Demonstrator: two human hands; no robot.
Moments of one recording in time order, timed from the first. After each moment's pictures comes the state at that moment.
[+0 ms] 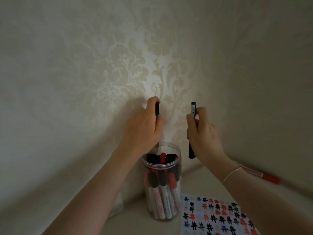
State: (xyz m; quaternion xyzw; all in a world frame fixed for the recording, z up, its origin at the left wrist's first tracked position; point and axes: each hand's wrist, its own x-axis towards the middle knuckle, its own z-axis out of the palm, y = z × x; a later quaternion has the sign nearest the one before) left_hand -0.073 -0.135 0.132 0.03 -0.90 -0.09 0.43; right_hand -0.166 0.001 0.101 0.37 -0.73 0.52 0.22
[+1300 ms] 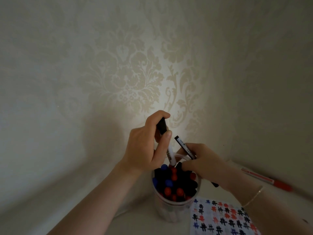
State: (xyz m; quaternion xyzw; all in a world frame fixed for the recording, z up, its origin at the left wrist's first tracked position) left_hand -0.032 -0.131 0.115 -0.22 -0.77 -0.13 0.59; right_hand -0.123 0.013 0.101 0.41 -0.78 0.45 -0.15
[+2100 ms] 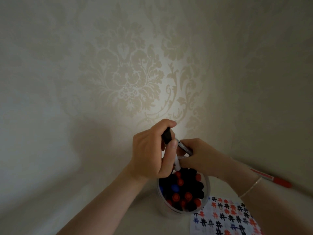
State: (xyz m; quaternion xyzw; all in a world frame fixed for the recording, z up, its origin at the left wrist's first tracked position) left_hand -0.031 -0.112 0.105 -0.26 -0.73 -0.12 0.63; right_hand -0.129 0.007 0.099 0.51 -0.76 0.39 -0.10
